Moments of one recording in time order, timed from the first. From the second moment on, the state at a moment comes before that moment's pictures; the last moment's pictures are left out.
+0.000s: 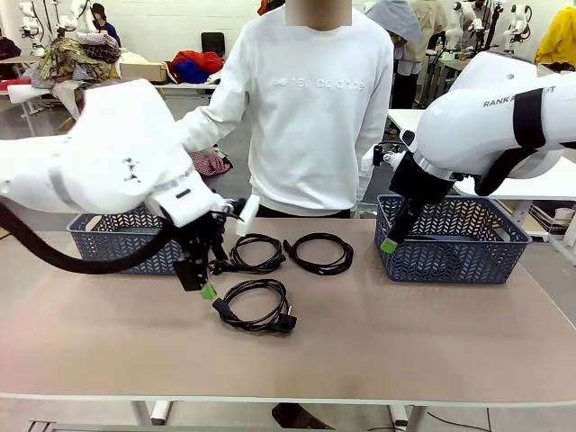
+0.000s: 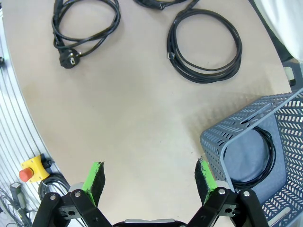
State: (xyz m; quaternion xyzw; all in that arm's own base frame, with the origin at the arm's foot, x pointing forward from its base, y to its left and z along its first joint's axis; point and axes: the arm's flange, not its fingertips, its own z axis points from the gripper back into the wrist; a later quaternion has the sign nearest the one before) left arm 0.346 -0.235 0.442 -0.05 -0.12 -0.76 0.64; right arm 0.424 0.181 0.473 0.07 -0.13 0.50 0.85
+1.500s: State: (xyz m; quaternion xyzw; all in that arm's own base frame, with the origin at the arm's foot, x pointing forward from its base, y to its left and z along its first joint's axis) left arm 0.367 -0.284 0.361 -0.05 -0.06 -0.75 0.66; right arm 0.424 0.181 0.472 0.07 -0.13 0.50 0.85
